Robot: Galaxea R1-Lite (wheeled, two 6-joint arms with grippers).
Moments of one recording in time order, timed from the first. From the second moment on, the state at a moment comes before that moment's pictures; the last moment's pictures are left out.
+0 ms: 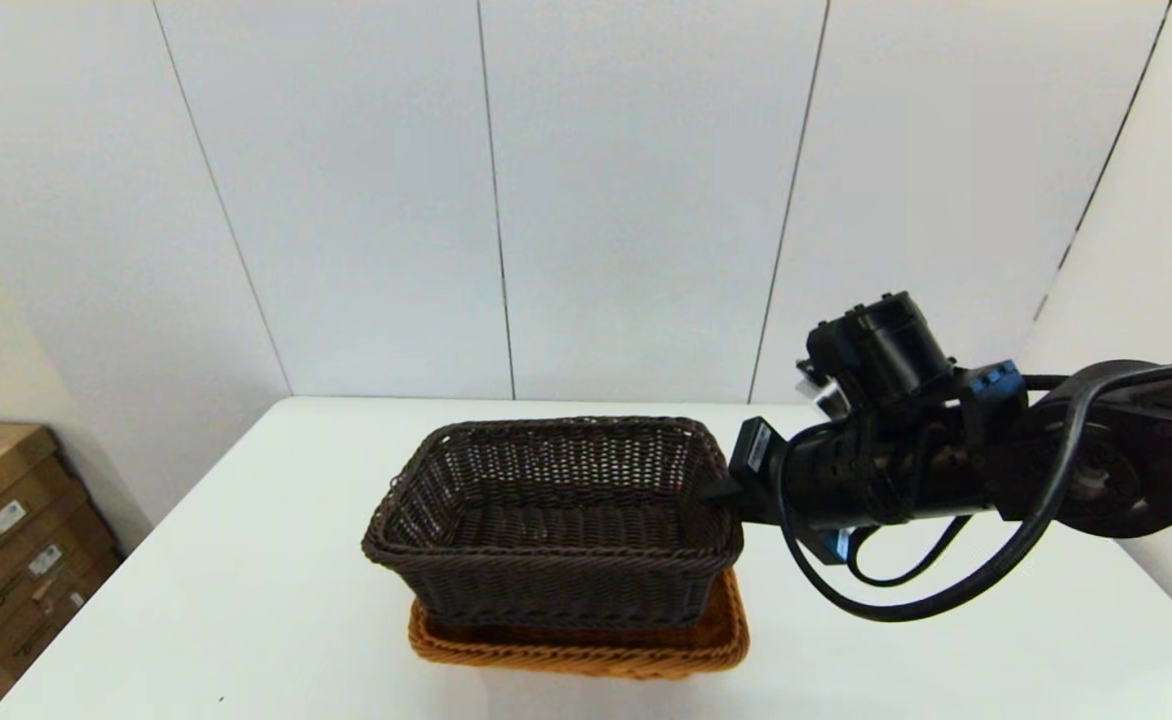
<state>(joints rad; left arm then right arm) 0.00 0.00 0.00 0.00 0.00 0.02 0.54 1.79 -1.03 0.03 0.24 1.04</state>
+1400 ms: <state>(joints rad) 0.00 0.00 0.00 0.00 0.00 0.02 0.54 1.78 -0.95 -0.06 0.25 1.05</state>
